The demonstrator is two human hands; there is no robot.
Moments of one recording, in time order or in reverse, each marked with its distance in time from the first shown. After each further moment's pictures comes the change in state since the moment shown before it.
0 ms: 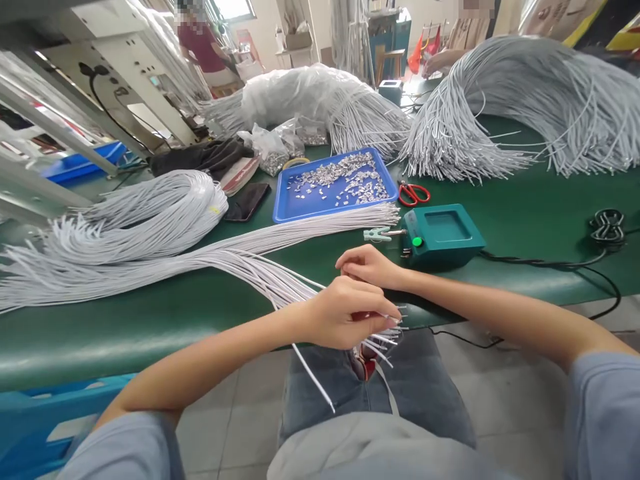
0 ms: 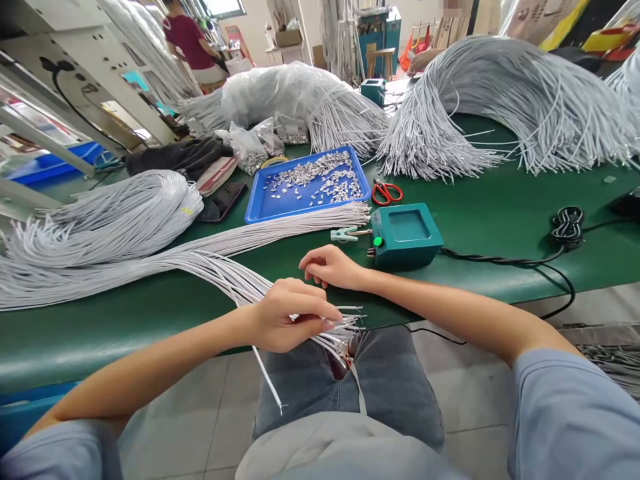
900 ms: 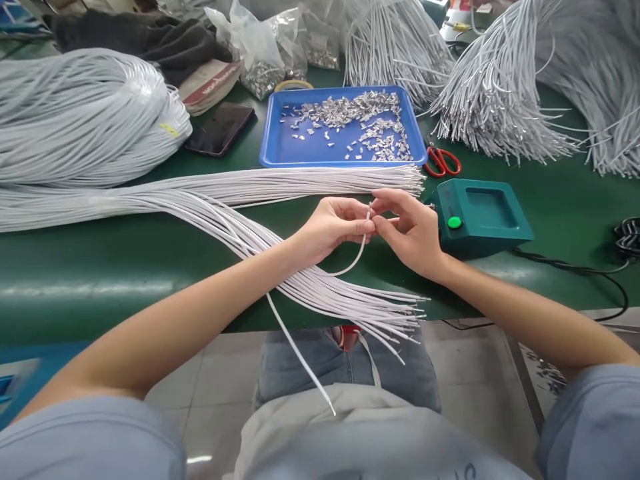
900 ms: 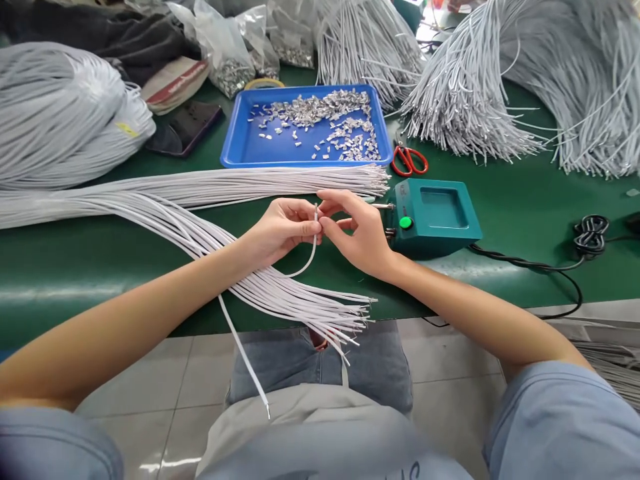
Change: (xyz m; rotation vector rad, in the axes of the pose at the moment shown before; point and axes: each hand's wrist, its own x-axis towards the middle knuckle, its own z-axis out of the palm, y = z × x) left_hand 0.004 -0.086 -0.019 -0.895 0.455 -0.491; right_hand -0.014 -0.002 -0.011 -0.218 0.404 -0.298
